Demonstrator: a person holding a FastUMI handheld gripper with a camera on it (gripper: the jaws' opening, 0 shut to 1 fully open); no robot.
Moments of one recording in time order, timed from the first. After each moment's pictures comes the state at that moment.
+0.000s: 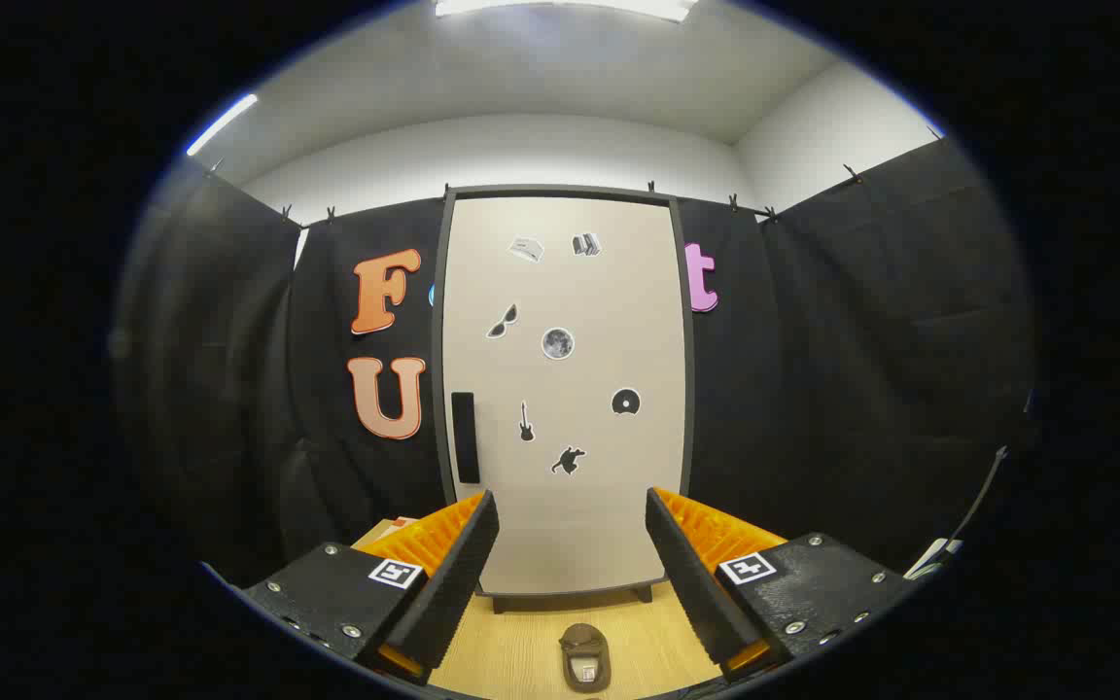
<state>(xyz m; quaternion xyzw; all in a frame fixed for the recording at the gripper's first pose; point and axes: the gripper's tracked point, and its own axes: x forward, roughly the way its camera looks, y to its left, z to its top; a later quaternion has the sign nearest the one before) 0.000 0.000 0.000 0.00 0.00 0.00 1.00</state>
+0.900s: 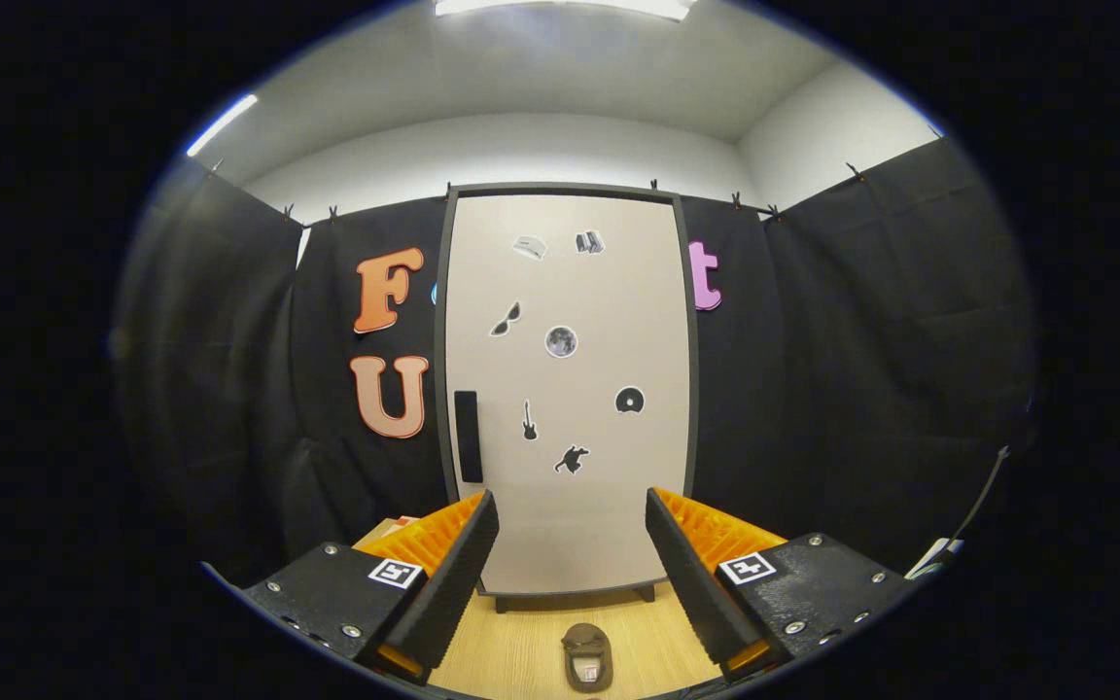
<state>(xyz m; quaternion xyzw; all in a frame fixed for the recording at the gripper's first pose) 0.004 0.002 -0.003 0.00 0.00 0.00 1.00</state>
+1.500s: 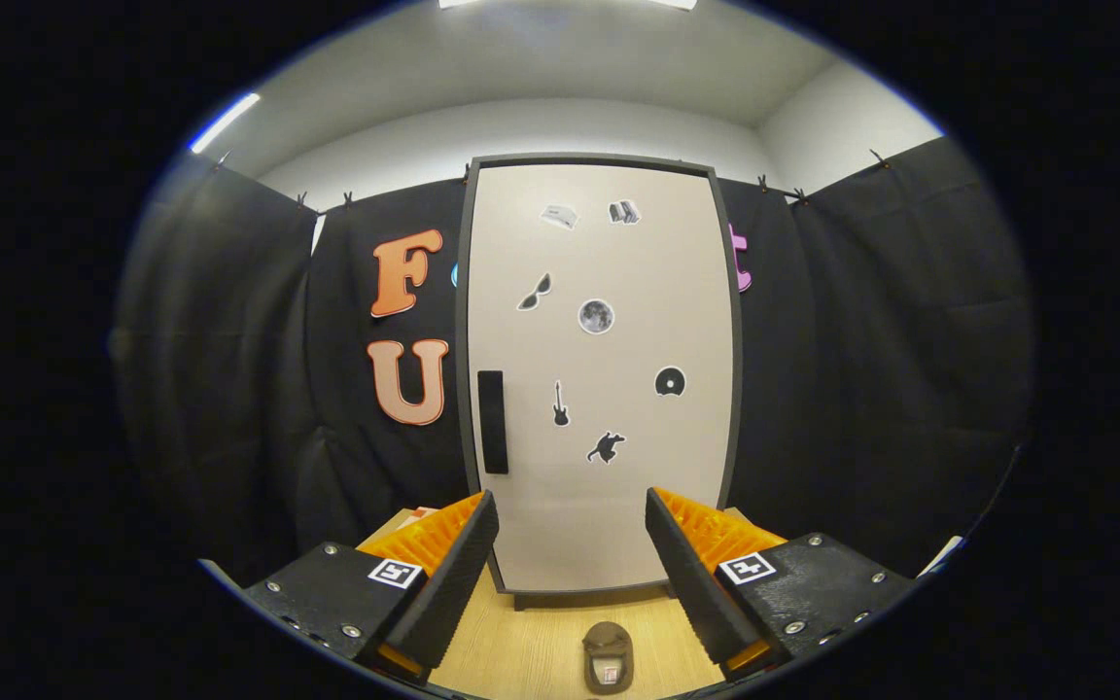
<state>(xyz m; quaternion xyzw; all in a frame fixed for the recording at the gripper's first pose) 0.047 0.040 -0.023 0.00 0.03 0.04 1.00</state>
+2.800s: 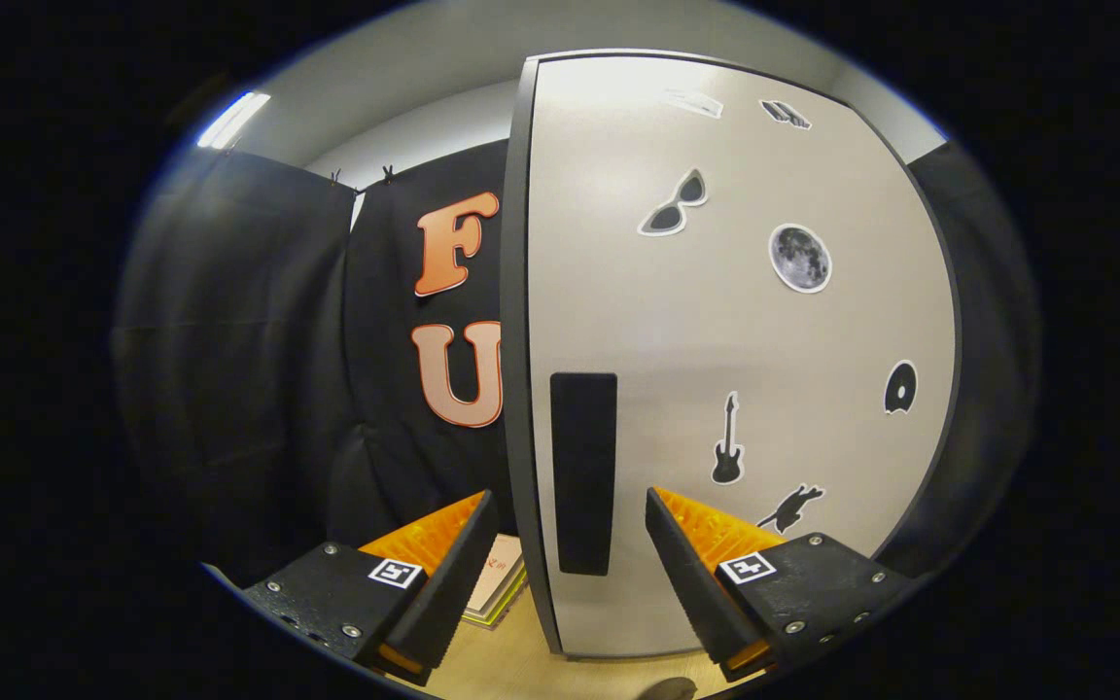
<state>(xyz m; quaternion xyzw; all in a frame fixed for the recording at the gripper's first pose) 0.239 0.159 -0.045 0.00 0.04 0.16 0.99</state>
